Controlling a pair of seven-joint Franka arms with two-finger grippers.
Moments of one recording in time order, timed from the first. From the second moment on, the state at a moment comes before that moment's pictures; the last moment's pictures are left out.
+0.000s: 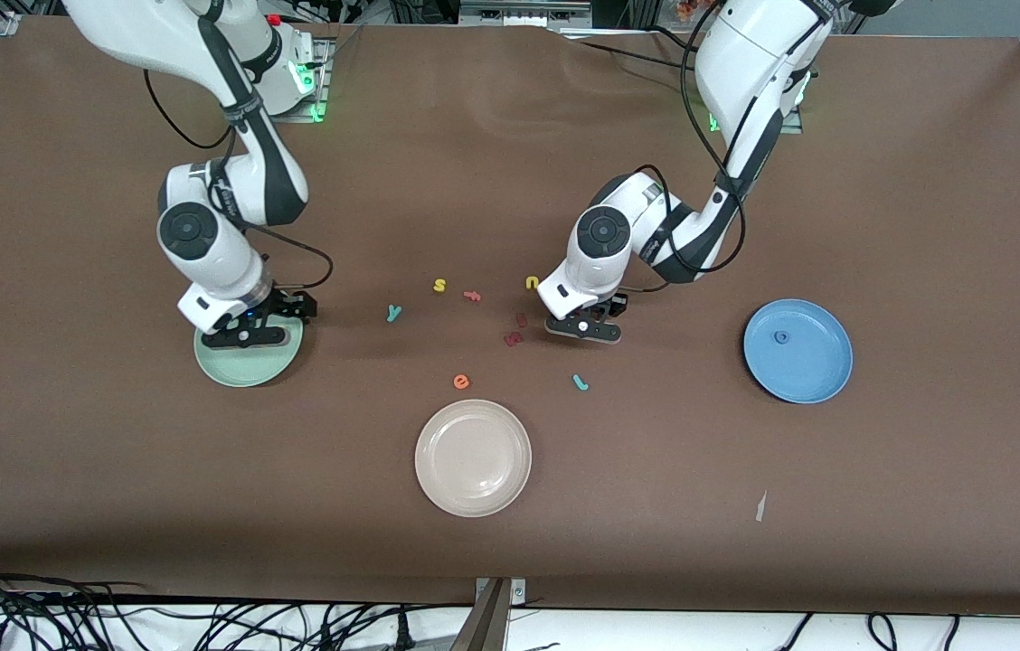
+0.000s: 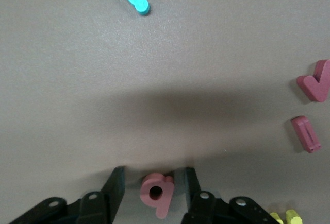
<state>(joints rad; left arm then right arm) -0.50 0.66 -0.16 -1.82 0.11 2.41 -0.55 0.43 0.35 -0.14 -2.16 -0.01 2.50 0.31</state>
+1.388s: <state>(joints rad) -0.29 0.58 -0.15 -1.72 0.07 2.04 -0.21 0.55 0.57 -0.02 -1.96 -0.01 2.49 0.88</state>
